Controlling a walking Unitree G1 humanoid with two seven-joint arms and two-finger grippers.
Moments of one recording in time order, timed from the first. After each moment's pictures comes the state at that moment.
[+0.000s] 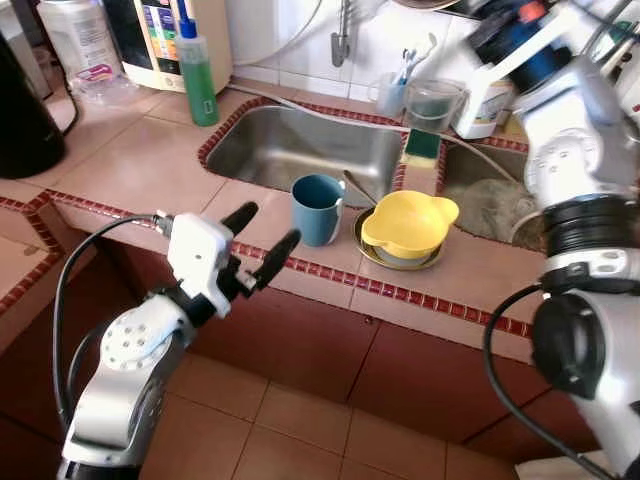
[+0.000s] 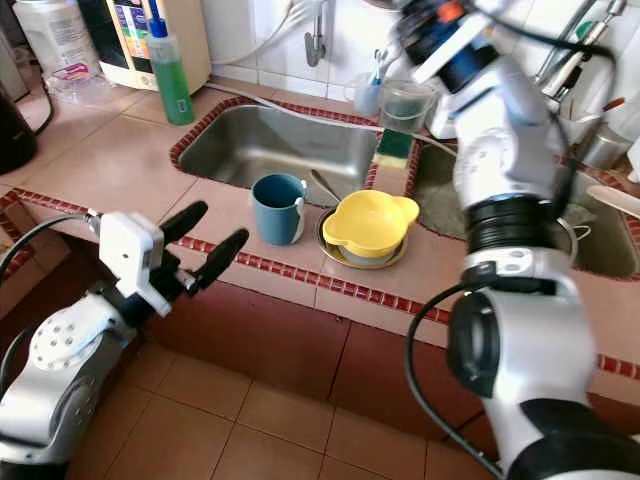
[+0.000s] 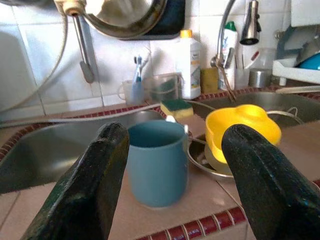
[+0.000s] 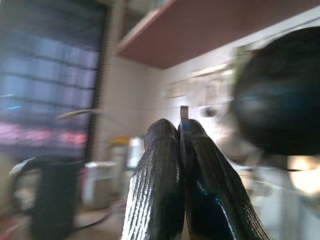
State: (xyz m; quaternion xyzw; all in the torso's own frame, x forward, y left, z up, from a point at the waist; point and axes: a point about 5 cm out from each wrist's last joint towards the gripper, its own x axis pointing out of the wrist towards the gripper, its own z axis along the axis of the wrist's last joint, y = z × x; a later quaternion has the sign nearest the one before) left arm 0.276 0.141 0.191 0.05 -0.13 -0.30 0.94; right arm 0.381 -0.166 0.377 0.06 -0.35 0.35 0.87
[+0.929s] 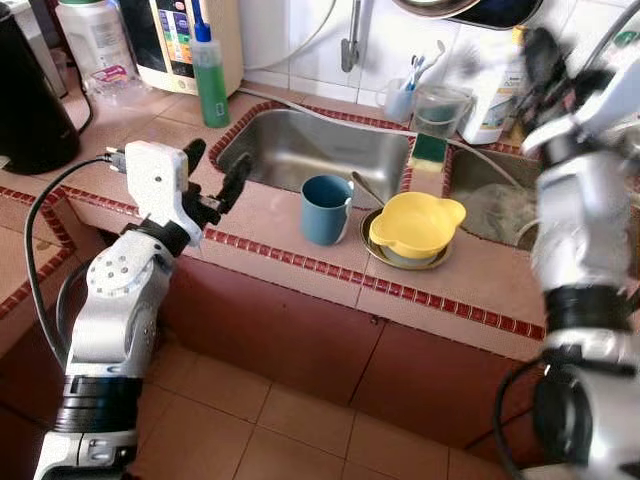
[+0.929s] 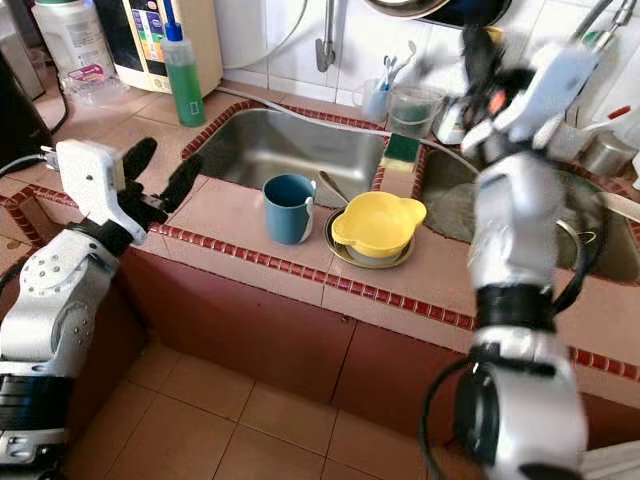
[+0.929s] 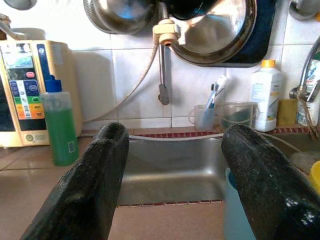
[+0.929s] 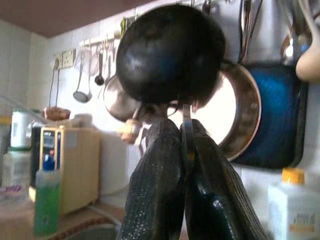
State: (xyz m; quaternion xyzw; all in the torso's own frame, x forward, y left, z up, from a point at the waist) left arm 0.331 0.175 0.225 0.02 -0.16 -0.19 0.97; right arm 0.368 -0.206 0.293 0.05 -0.32 0.11 0.94
